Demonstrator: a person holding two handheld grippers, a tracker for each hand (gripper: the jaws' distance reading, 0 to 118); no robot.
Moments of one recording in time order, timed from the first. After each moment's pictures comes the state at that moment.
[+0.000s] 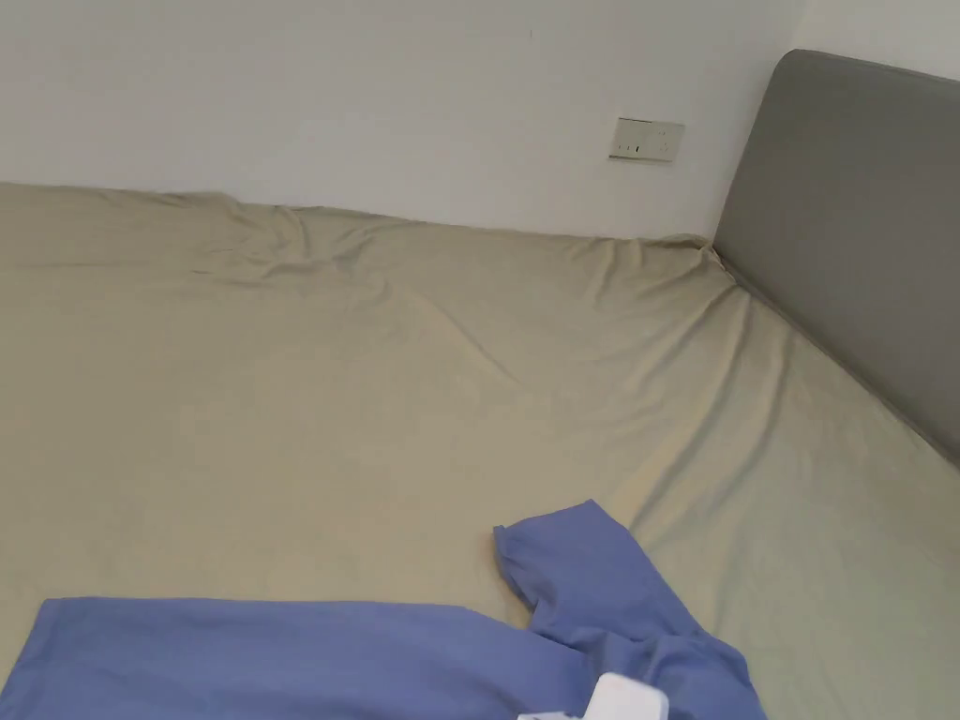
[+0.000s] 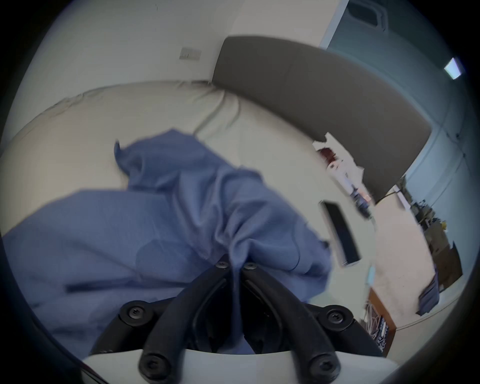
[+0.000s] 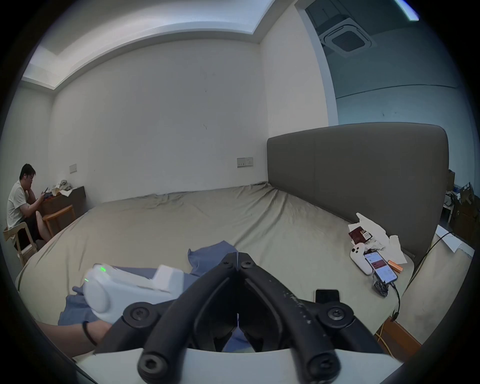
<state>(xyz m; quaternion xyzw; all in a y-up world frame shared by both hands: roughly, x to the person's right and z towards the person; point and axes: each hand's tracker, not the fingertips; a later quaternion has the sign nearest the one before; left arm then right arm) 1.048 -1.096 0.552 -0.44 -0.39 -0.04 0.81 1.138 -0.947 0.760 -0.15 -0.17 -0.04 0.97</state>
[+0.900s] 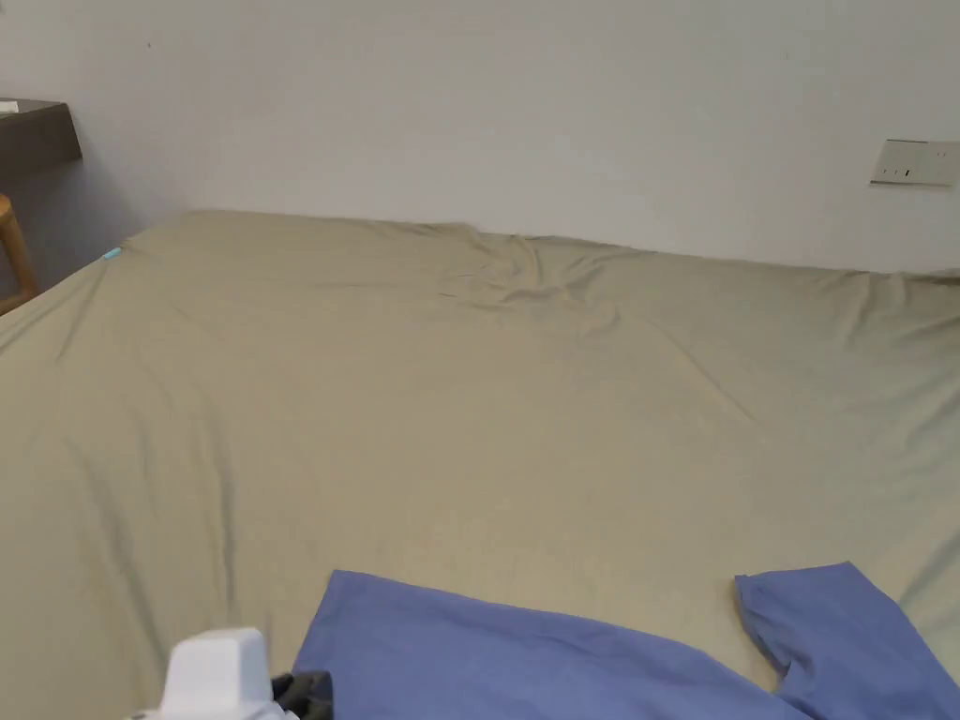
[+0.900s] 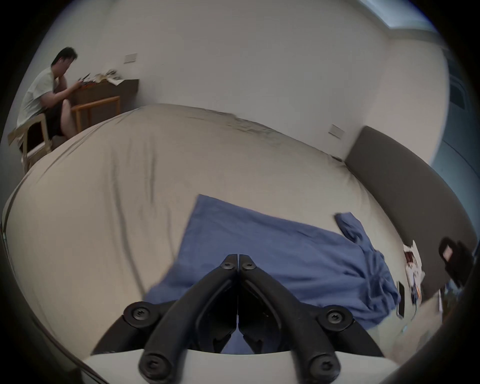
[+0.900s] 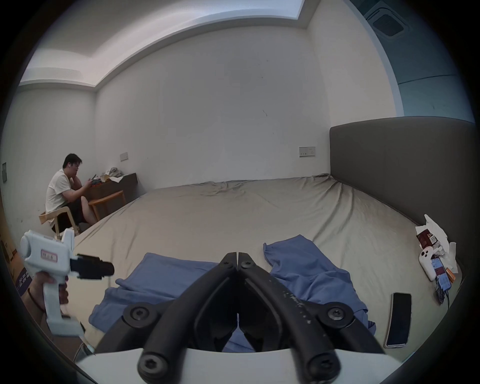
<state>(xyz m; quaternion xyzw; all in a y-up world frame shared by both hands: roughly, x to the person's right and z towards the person) 0.683 -1.018 0.559 -0.33 -0.04 0.13 0.93 1.062 -0.963 0.686 -0.17 0.00 -0.04 0.99</state>
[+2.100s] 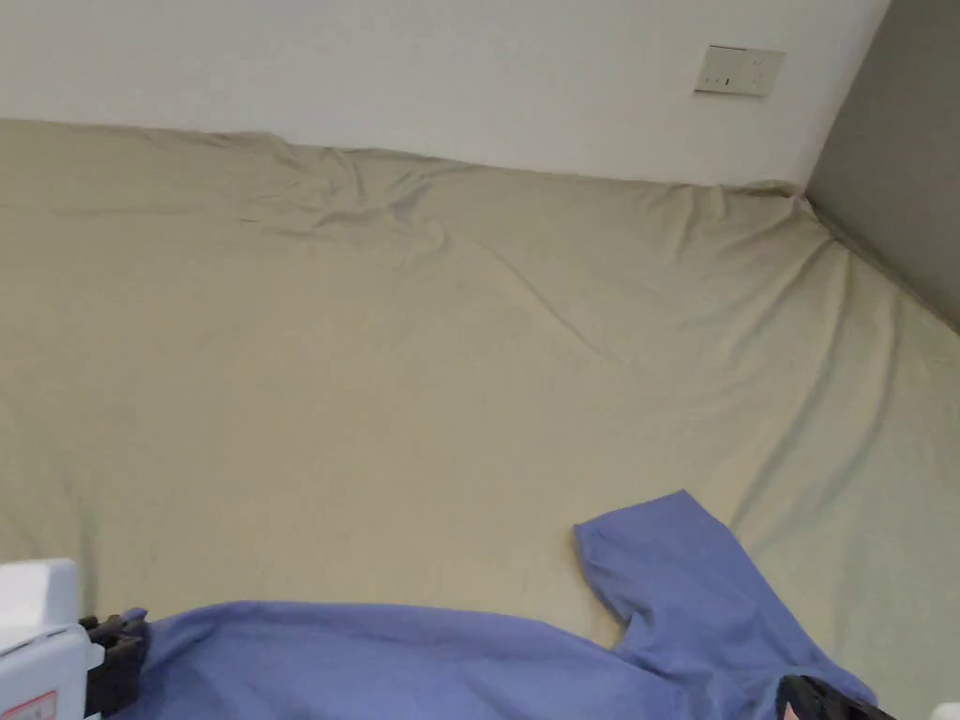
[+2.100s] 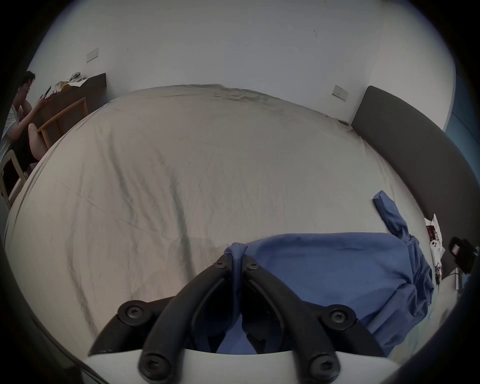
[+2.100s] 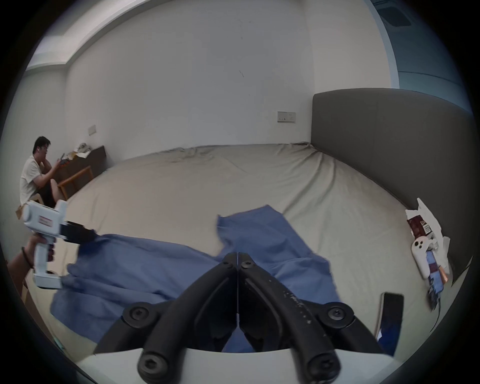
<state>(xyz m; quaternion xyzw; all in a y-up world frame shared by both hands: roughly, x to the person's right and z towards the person) 0.699 -1.064 0.428 -0.41 -0.09 0.04 0.91 1.153 -1.019 0.594 -0.29 -0.08 -0.02 0.95</state>
